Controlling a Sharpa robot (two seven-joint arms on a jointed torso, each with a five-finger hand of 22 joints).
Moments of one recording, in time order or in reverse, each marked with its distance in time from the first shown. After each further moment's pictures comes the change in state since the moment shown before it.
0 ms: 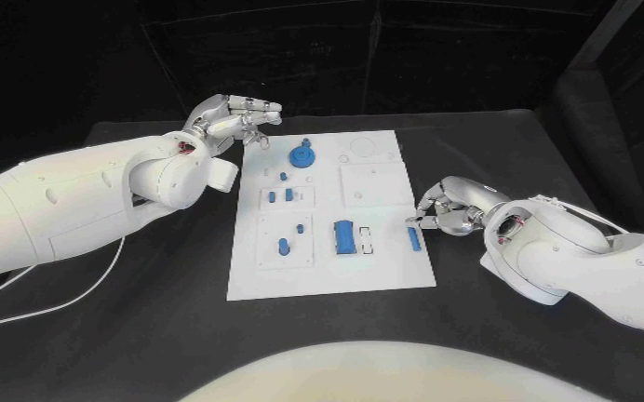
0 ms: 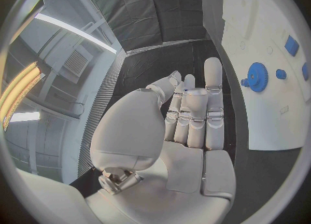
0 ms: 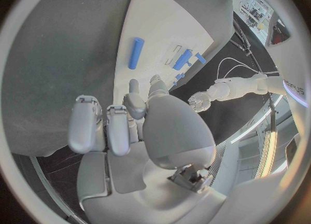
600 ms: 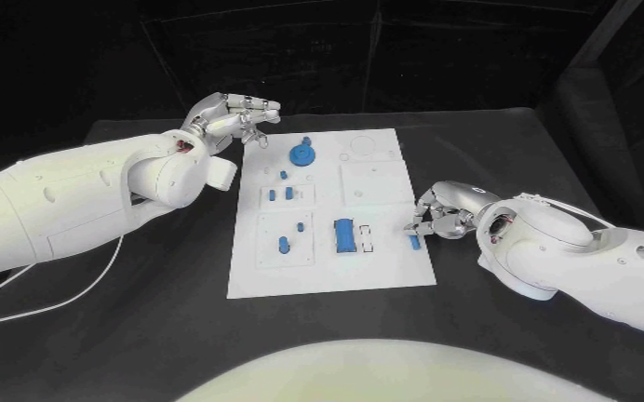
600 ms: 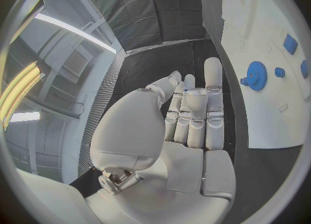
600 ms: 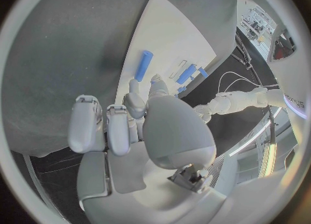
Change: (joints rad) left arm 0.000 -0.003 0.000 0.000 0.000 0.001 0.000; left_hand 0.000 0.000 0.000 0.000 0.000 0.000 0.000 0.000 0.000 0.000 0.000 0.000 0.000 0.000 0.000 0.000 0.000 0.000 0.000 0.000 0.000 0.000; right arm -0.007 0.039 -0.001 -0.036 -0.069 0.102 -0.013; right_hand 0.000 0.000 -0.011 0.006 -0.020 0.019 -0.004 -0.007 -0.002 -0.004 0.004 -0.003 0.004 0.000 0.000 -0.006 0.000 0.000 0.000 0.000 -0.004 -0.005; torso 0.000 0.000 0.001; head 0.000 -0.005
